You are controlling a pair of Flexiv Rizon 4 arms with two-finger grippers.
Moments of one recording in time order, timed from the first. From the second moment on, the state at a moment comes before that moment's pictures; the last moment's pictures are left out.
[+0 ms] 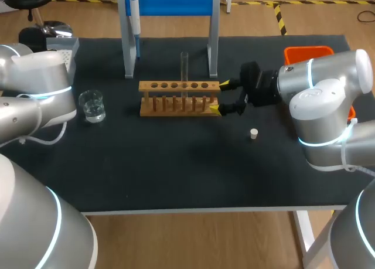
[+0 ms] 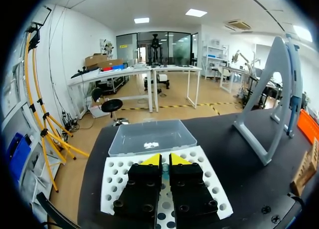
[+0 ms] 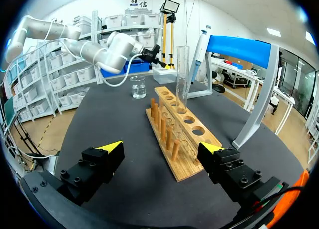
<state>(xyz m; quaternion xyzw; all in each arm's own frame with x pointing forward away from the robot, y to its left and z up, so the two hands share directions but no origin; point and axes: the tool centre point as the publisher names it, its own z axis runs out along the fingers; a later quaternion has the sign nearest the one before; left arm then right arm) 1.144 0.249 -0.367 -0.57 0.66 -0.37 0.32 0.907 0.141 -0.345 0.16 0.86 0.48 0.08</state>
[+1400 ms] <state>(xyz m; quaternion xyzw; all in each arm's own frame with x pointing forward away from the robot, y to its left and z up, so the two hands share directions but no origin) 1.132 0.214 -0.260 -0.49 0.66 -0.39 0.41 0.907 0.141 -0.345 0.16 0.86 0.48 0.08</state>
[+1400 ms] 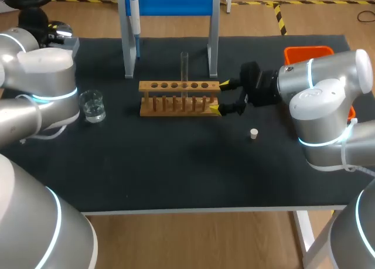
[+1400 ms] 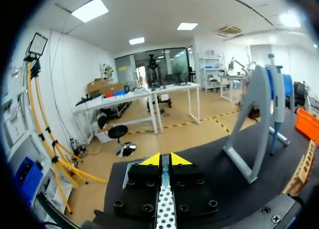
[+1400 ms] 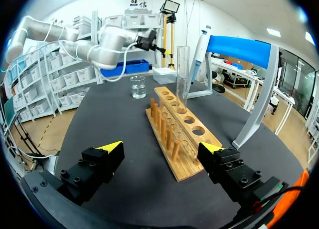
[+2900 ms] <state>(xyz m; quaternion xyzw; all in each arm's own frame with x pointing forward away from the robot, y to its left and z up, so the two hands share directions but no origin) 0.853 -0.090 -0.145 -0.13 0.86 -0.48 0.13 0.907 0.141 -0.345 0.16 0.86 0.48 0.08</state>
